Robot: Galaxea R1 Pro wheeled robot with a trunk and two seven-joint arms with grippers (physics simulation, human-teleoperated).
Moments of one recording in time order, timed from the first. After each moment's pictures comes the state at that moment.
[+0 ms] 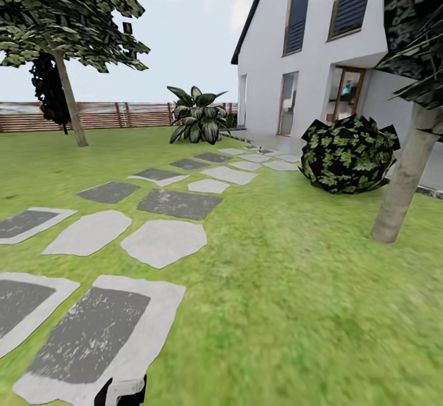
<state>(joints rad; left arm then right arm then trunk) -0.22 0.02 0.12 -0.38 -0.05 -0.55 0.00 0.00 -0.01 -0.03 -0.52 -0.02 -0.20 0.01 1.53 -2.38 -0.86</state>
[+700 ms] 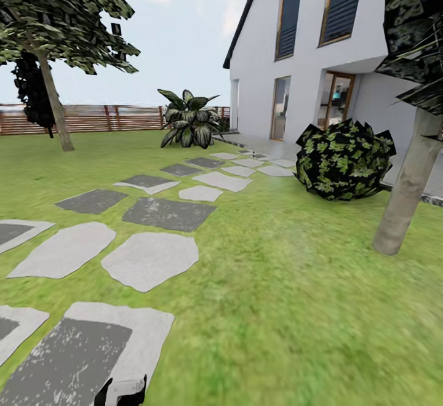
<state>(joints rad) -0.22 0.02 0.12 -0.38 -0.05 -0.55 0.00 0.00 -0.01 -0.03 -0.52 -0.02 -0.20 0.01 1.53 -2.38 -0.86</state>
